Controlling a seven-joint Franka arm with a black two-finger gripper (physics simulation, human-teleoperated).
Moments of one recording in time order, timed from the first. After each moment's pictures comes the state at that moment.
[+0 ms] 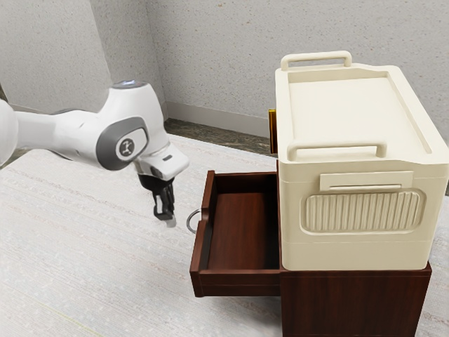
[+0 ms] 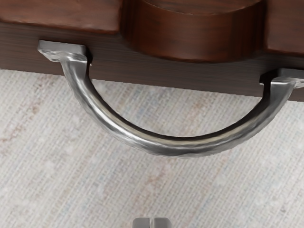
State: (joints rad) arm 0.34 -0.05 -0.49 -2.20 -0.12 2.16 0.95
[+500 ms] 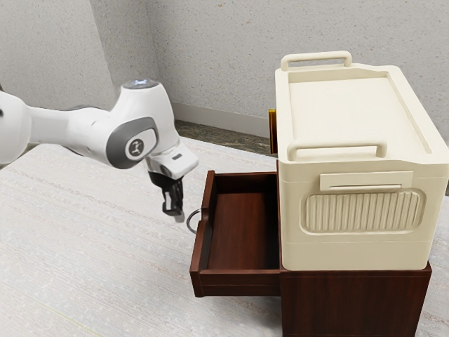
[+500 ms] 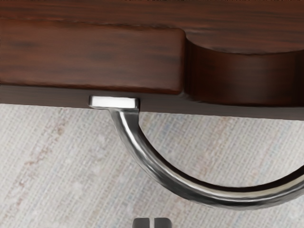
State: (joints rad) arm 0.36 0.02 -0.53 -2.15 -0.05 2.19 0.94
